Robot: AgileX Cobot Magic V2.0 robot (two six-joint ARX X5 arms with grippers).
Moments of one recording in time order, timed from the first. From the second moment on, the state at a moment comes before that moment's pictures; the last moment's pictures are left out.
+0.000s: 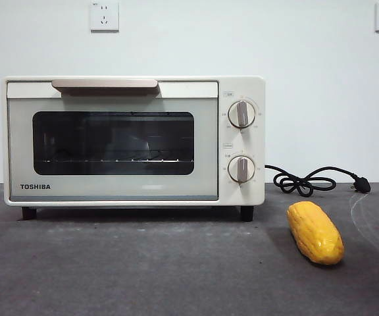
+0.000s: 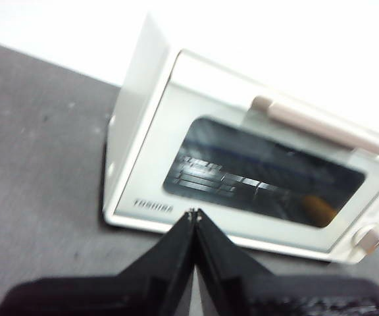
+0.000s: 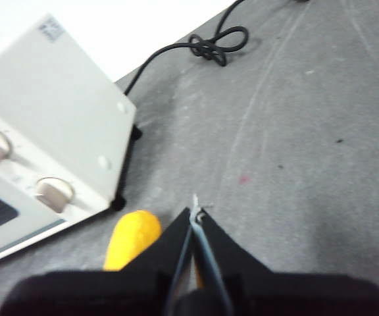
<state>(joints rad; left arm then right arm) -0.08 0.03 0.05 -0.06 0.15 -0.42 0.05 0.07 0.05 -0.20 -0.13 0.52</state>
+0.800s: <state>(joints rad) -0.08 0.49 0.64 -0.06 0.44 -0.43 0.05 0.45 0.64 -0.35 -0.46 0.30</state>
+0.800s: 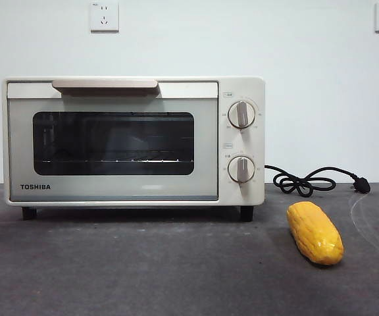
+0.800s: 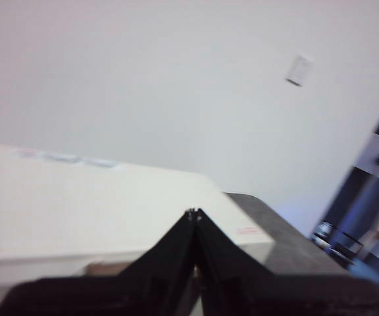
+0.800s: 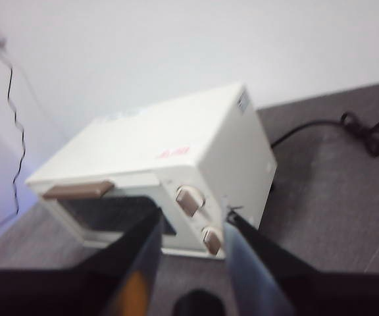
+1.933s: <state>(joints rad) -0.11 0.89 1.13 -0.36 0.64 -0.32 0.48 1.35 0.91 -0.64 -0.08 0.17</state>
